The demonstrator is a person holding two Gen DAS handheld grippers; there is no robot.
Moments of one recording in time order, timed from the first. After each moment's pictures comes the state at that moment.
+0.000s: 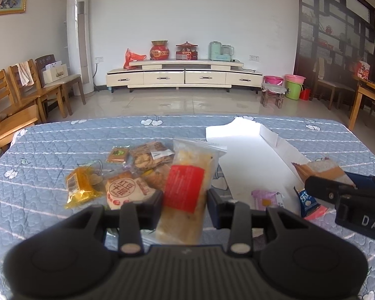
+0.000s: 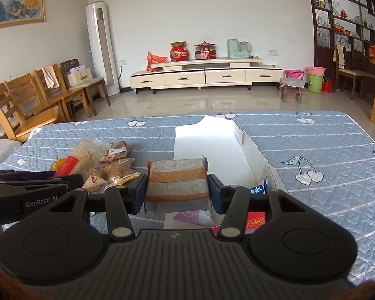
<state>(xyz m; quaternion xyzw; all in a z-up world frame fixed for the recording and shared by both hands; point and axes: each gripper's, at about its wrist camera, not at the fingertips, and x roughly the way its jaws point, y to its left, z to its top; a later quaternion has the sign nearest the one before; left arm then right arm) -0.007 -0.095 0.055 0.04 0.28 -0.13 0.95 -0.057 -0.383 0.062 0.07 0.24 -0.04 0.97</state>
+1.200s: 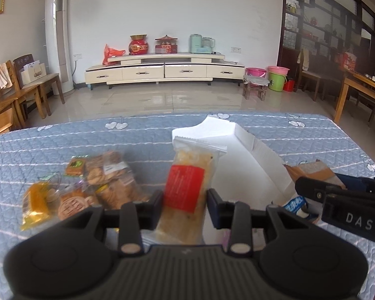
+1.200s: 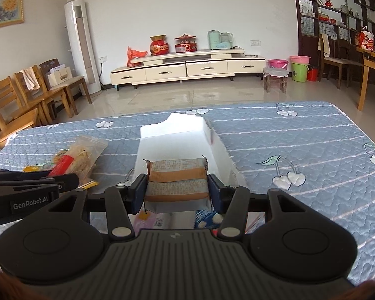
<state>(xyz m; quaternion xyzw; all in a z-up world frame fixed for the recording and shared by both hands) 0.034 -0.157 0.052 0.04 0.30 -0.17 0.94 -0.027 -0.391 0.058 0.09 0.26 -0.09 0.96</state>
